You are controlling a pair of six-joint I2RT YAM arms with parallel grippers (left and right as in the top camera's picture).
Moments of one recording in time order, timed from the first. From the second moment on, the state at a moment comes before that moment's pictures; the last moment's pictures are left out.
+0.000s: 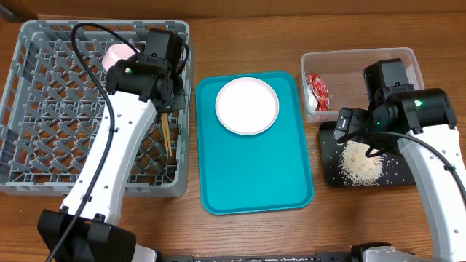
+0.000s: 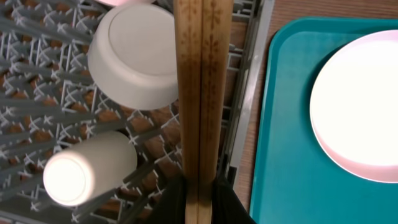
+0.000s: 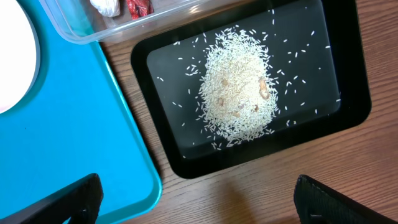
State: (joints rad) left arm -0.24 1.65 1.63 -1.20 -0.26 -0.36; right arm 0.12 1.41 1.43 -1.40 0.13 0.40
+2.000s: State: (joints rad) left arm -0.20 1.90 1.63 -1.13 -0.15 -0.20; right arm 0.12 1.41 1.43 -1.40 0.13 0.40
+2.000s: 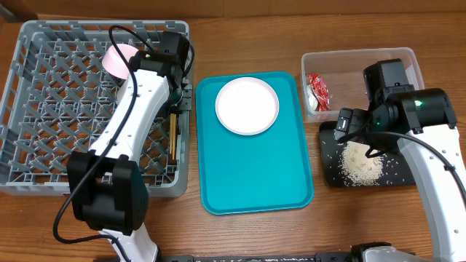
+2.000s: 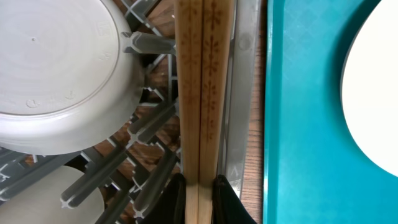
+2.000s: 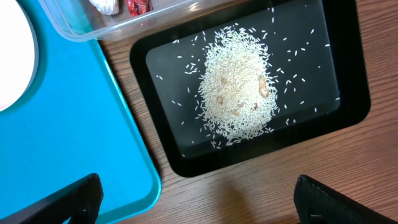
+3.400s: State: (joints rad) left arm -0.22 1.90 1.69 -1.14 -0.02 -0.18; right arm 0.12 1.41 1.43 -1.40 0.13 0.40
